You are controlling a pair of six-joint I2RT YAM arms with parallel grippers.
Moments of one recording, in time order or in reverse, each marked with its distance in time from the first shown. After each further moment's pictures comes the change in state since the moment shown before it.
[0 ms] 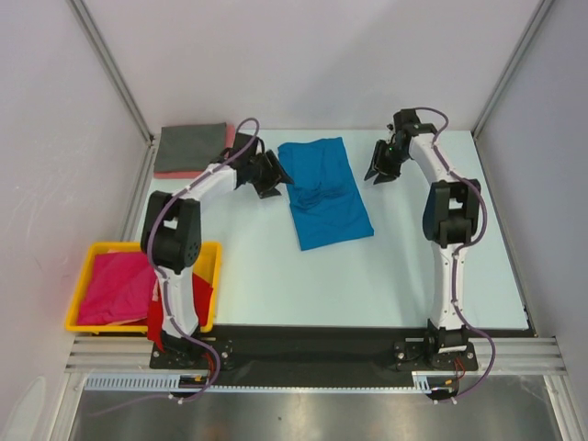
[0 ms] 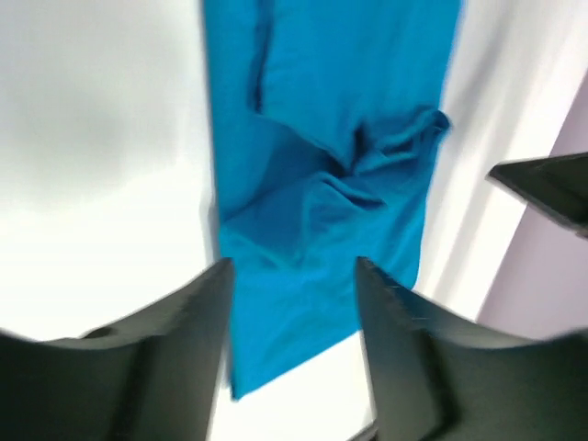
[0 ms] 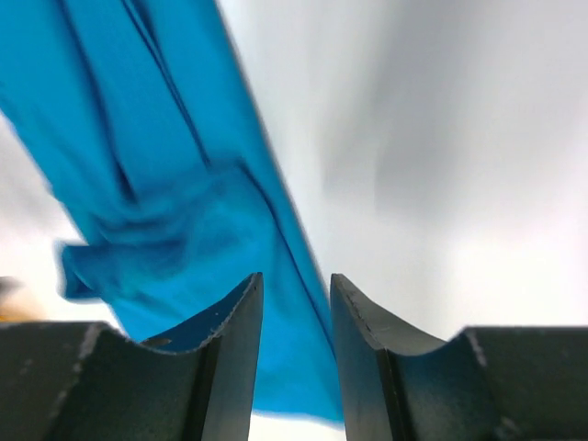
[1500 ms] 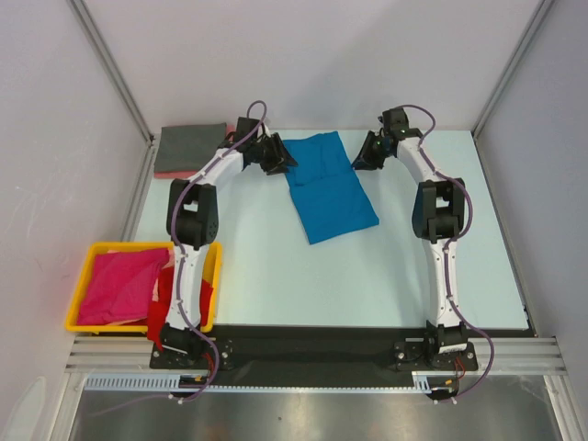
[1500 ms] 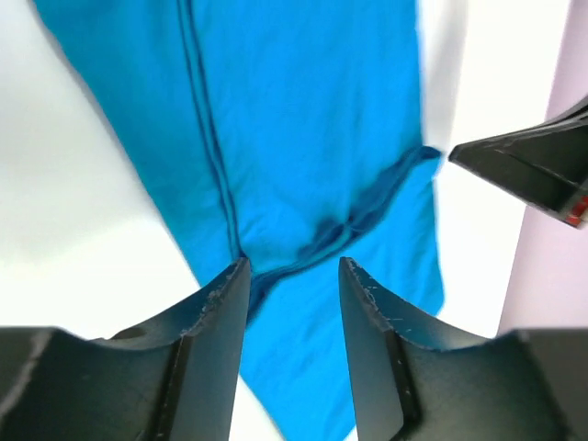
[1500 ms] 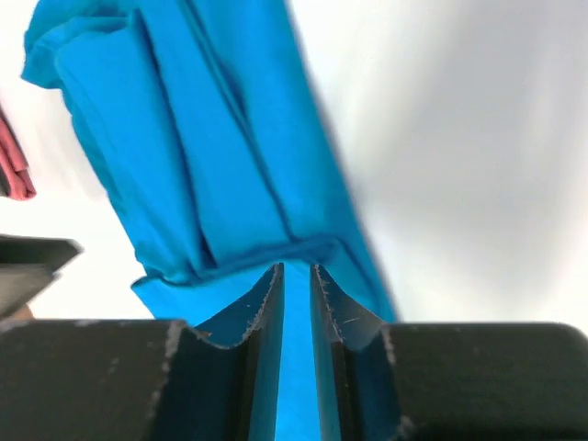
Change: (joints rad) left arm 0.048 0.367 0.475 -0.012 0.172 0.208; right arm 0.050 0.138 0.089 0.273 -0.053 0.158
